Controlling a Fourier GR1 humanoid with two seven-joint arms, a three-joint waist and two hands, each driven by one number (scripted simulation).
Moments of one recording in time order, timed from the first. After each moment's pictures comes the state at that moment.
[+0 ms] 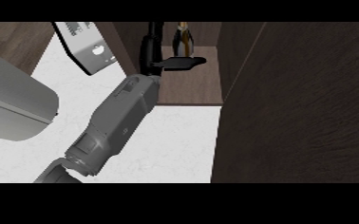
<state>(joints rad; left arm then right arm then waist) -1.00 0.02 -0.30 -0.46 0.66 0.44 -0.63 0.27 -0.08 0.26 -2.51 -0.12 0.18 0.39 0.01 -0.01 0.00</state>
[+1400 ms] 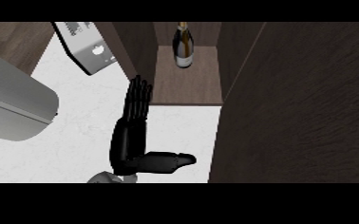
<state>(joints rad) -0.18 0.17 -0.63 -1.58 0.50 0.60 -0.46 0.25 -0.15 0.32 -2.51 -0.10 0.18 0.43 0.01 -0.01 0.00</state>
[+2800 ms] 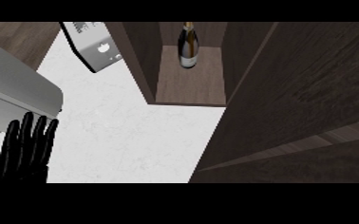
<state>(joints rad) 0.34 0.58 -0.35 -2.00 0.68 0.34 -0.53 0.06 -0.08 0.72 -2.44 -0.03 0.15 0.68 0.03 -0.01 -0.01</state>
